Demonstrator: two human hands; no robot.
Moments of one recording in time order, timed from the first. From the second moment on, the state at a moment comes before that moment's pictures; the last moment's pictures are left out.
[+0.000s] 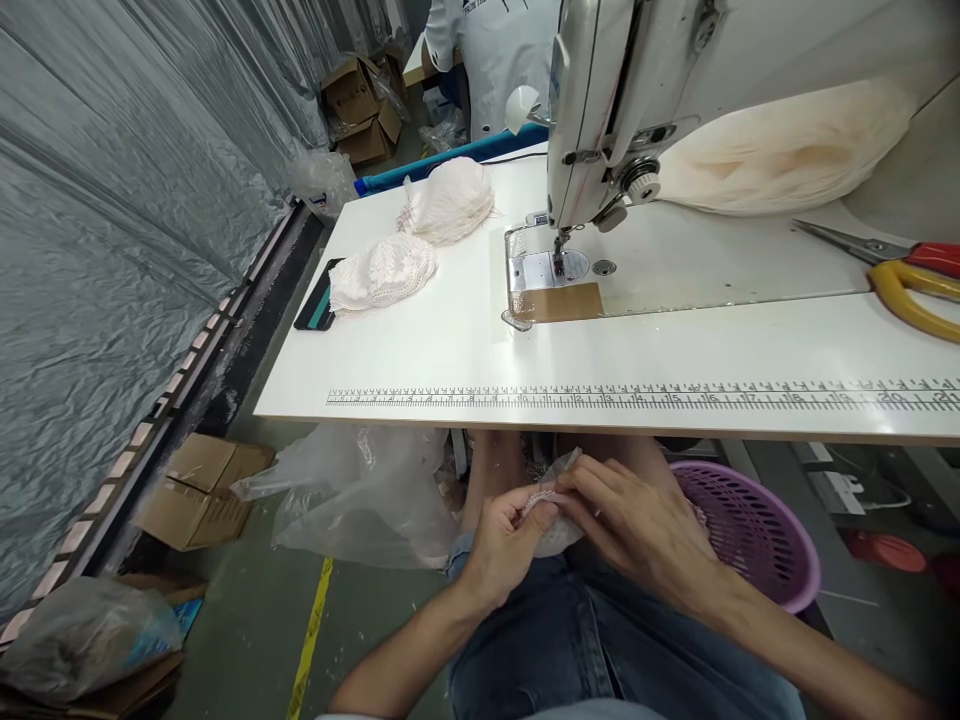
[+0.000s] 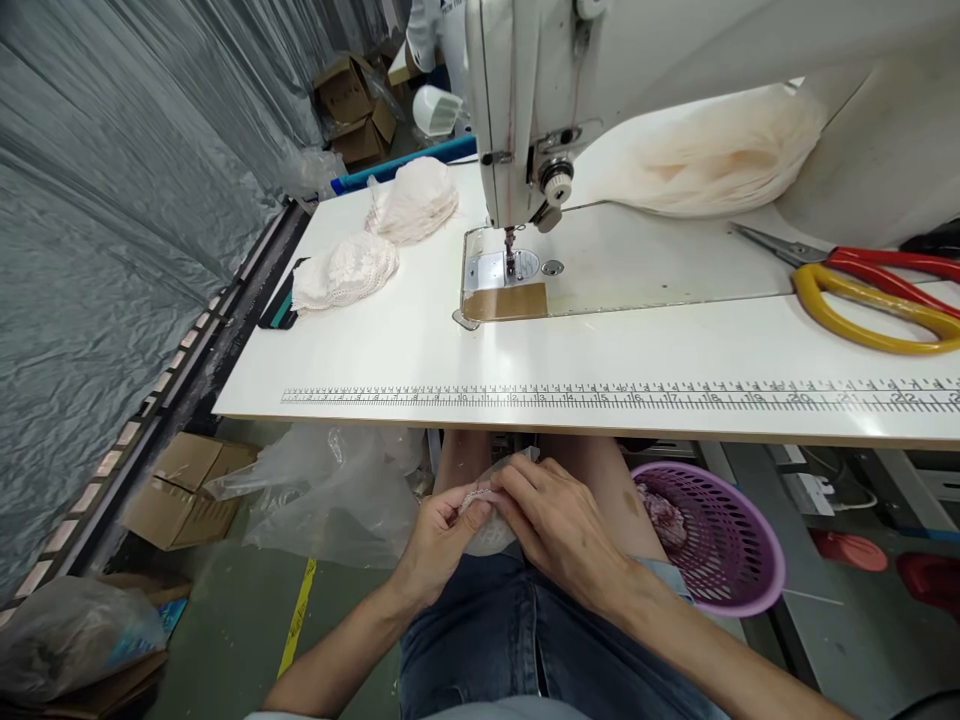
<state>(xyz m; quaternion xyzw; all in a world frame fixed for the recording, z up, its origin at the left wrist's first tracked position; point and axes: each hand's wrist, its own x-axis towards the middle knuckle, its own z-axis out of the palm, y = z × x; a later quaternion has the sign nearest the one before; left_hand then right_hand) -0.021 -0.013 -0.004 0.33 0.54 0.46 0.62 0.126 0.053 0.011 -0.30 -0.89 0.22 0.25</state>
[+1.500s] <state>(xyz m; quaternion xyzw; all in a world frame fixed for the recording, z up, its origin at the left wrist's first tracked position) -0.077 -0.010 0.007 0.38 0.57 0.25 0.69 0.131 0.090 0.012 -0.18 -0.76 0.62 -0.02</state>
